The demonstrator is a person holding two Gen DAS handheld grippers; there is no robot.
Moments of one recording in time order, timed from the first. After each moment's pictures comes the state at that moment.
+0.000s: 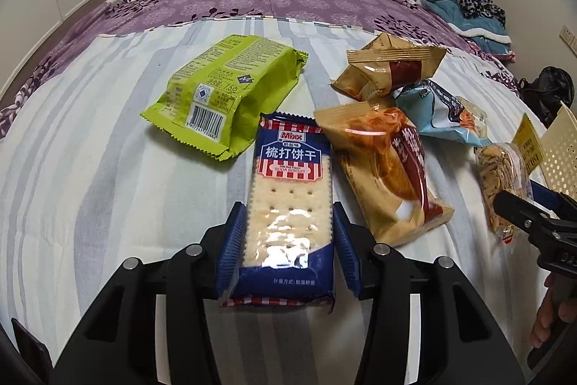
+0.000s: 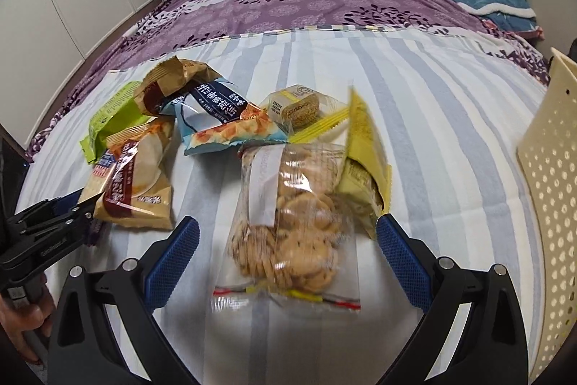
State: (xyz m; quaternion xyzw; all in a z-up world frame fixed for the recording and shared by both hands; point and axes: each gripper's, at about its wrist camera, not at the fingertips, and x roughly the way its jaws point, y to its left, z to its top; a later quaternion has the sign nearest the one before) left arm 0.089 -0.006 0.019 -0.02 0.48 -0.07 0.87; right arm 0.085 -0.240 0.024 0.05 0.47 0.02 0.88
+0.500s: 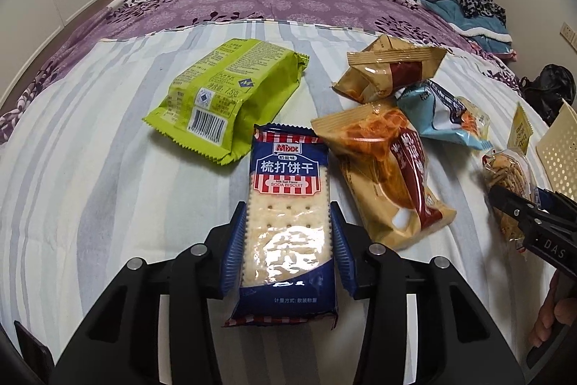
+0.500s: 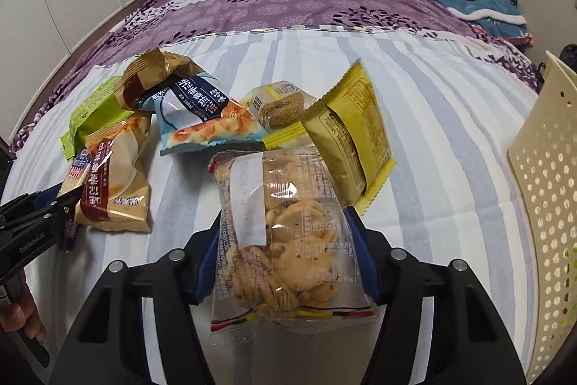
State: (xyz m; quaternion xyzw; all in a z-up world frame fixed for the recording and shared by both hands) left arm 0.088 -0.007 0.022 -0.01 0.48 -0.06 0.88; right arm 0.075 -0.246 0.022 0.04 0.47 0.00 0.88
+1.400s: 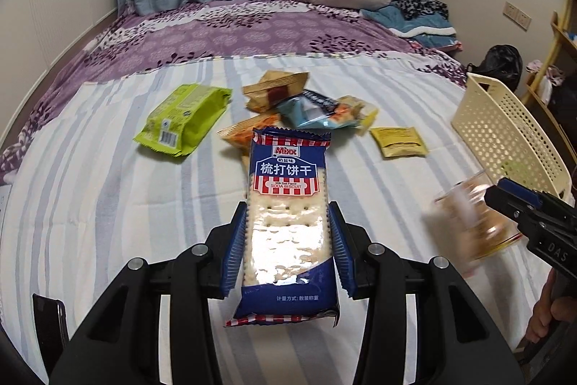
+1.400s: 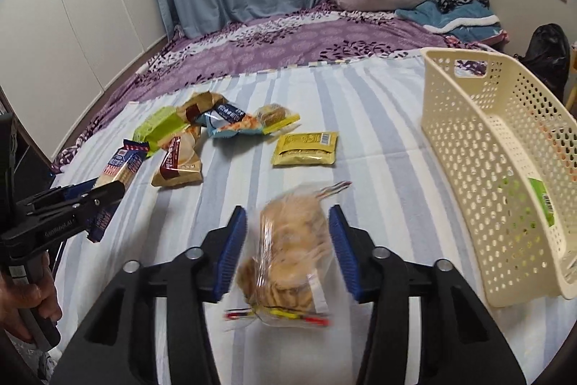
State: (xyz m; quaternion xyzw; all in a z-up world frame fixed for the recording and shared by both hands) left arm -0.015 -0.056 0.105 0.02 0.43 -0.14 0.89; right arm -0.060 -0.293 0.101 0.09 0.40 0.01 0.91
